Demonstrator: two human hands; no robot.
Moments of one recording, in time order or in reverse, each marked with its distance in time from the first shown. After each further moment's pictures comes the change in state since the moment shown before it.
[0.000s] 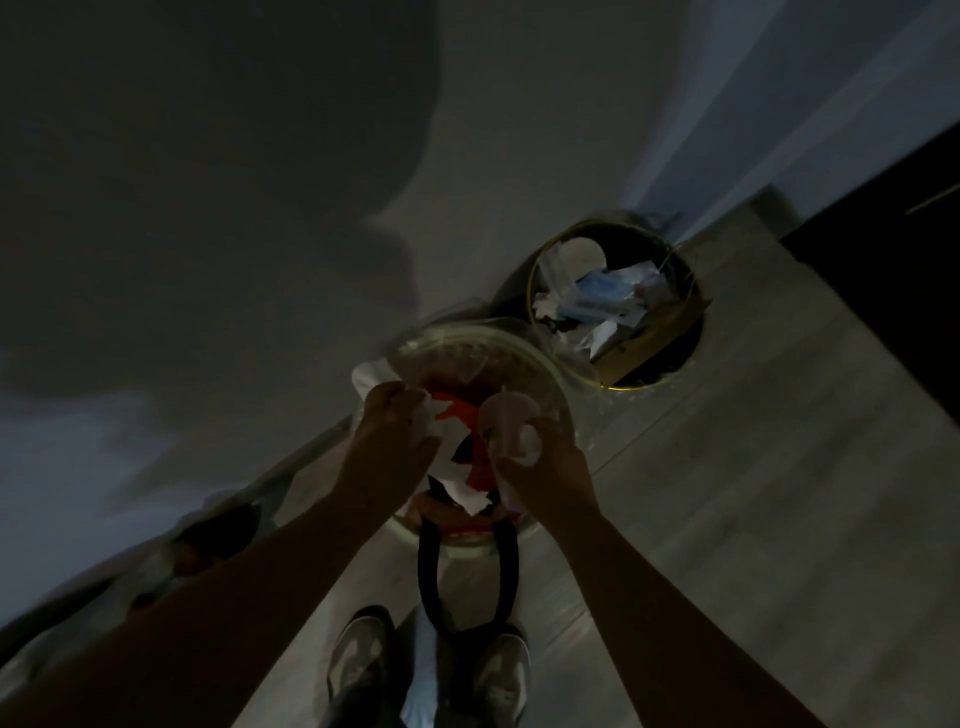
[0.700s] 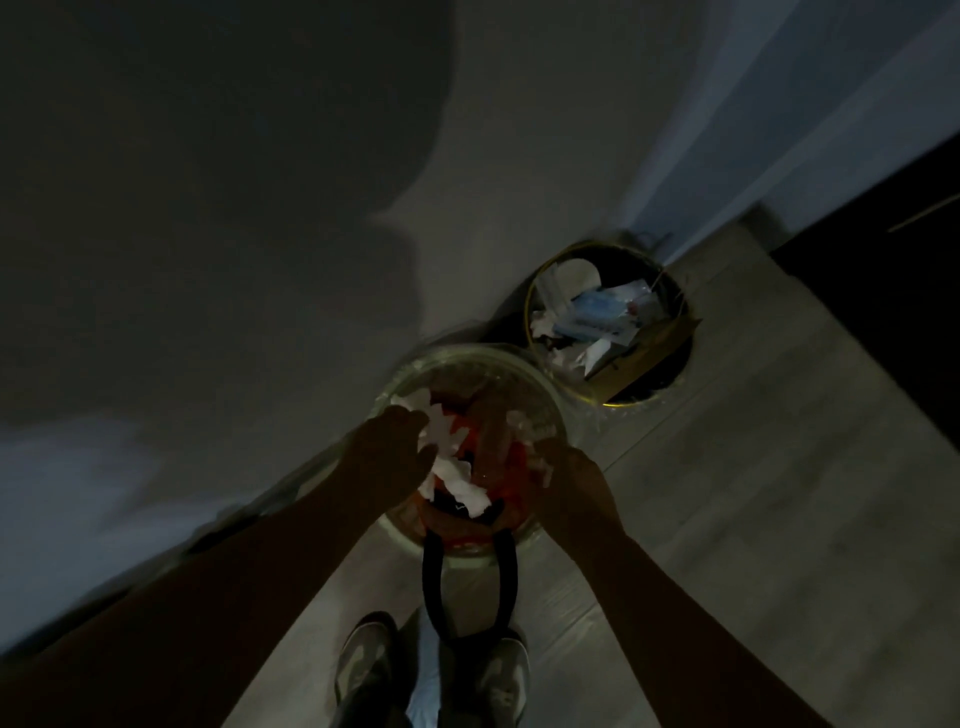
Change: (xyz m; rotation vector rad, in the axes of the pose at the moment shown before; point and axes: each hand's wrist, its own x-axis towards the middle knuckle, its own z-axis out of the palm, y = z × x) left_hand 0.014 0.007 -0.020 0.332 -0.130 0.119; right_hand -0.022 -0.022 -0.026 -0.122 0.004 0.003
